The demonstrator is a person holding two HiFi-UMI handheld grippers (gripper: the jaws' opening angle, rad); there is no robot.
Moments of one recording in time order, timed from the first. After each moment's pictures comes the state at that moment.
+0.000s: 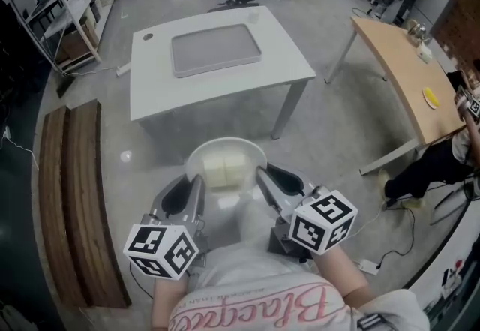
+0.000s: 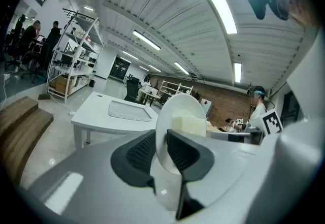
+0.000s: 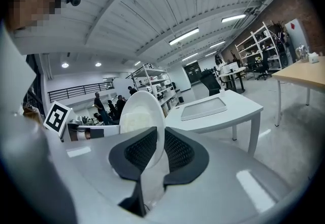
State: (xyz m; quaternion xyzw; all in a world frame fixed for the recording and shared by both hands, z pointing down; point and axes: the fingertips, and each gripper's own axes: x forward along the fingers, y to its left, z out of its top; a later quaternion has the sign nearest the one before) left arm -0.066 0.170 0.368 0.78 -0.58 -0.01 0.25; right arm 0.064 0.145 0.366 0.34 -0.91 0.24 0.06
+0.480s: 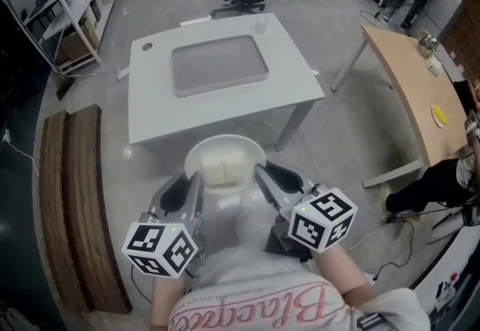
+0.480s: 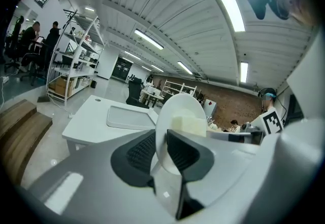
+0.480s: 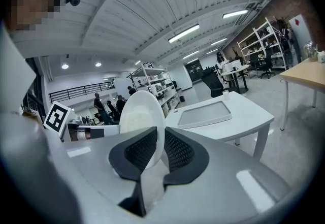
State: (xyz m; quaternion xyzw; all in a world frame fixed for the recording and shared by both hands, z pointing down) left arm -0.081 0.089 0.354 0.77 -0.59 0.00 0.25; right arm 0.048 0.061 0.353 0.33 -0.91 0.25 0.07
